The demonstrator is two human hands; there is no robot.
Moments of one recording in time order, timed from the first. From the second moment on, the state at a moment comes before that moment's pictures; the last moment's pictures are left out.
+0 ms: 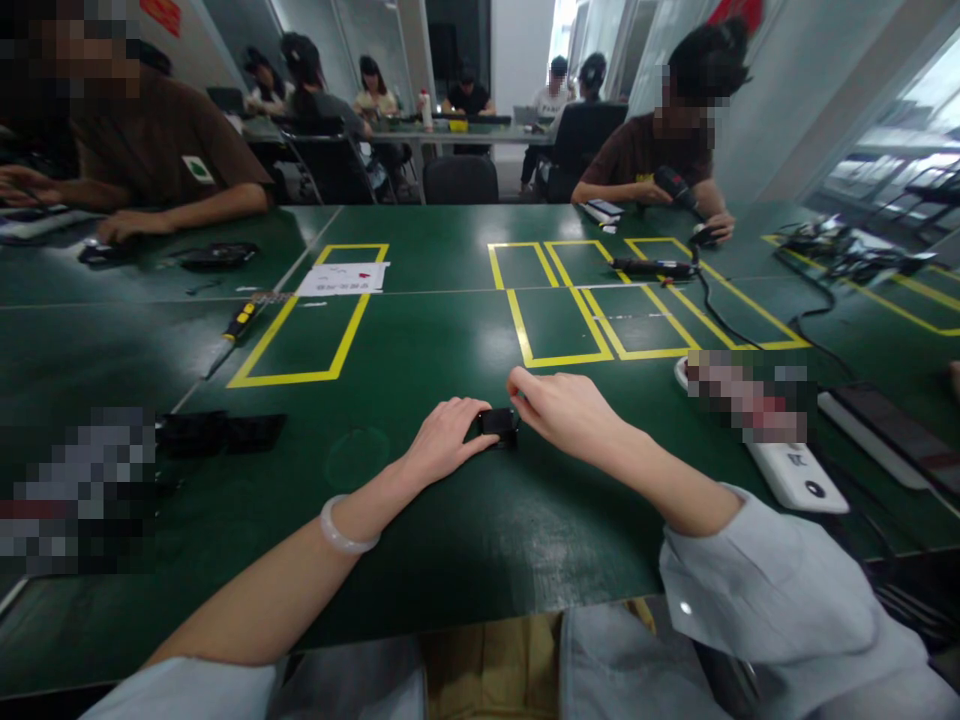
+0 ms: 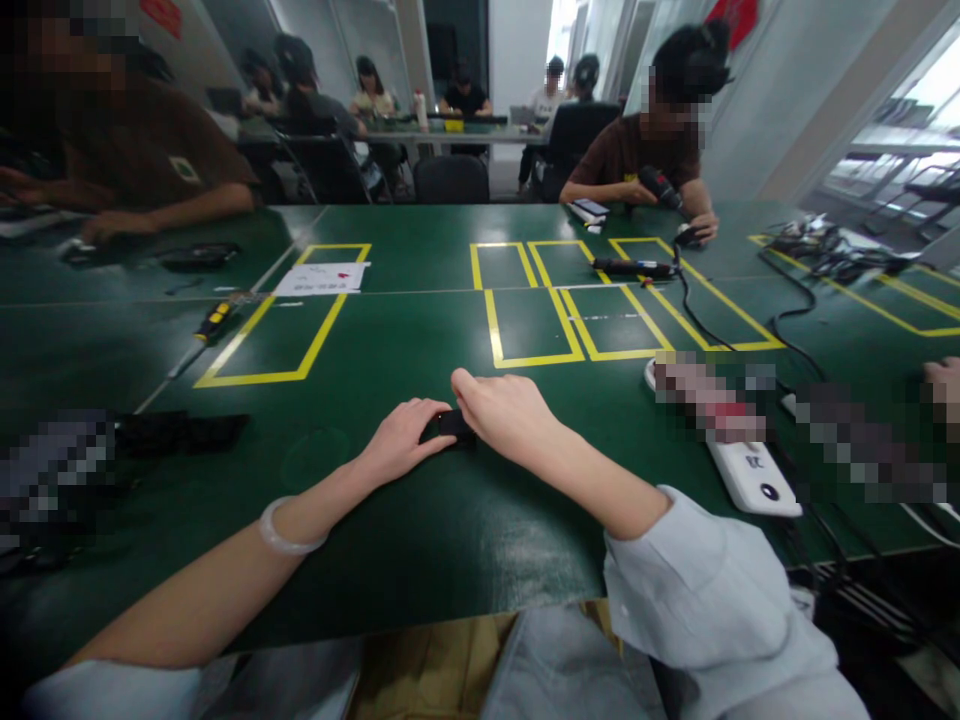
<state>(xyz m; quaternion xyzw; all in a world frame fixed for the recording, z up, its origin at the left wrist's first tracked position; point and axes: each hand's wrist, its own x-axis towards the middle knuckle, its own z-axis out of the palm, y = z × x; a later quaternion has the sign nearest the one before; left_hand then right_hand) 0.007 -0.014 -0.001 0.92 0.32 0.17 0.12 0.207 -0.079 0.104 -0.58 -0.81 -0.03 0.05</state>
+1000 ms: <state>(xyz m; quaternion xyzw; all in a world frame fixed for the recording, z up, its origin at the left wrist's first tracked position) 0.006 -0.014 -0.002 0.92 0.32 0.17 0.12 0.208 -0.080 0.104 -0.59 -0.81 -0.03 0.05</state>
